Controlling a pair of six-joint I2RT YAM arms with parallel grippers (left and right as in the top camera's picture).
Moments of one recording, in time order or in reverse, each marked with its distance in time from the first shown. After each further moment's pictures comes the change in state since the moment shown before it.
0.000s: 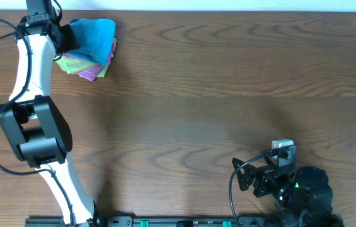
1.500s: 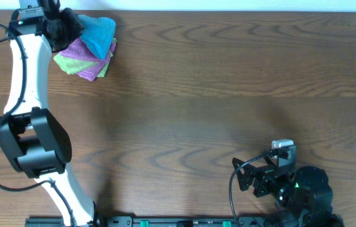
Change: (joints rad) left arm -0.009 -0.108 -0.003 0.024 0.325 -0.245; right arm 0.000 0.000 0.000 0.000 0.000 0.000
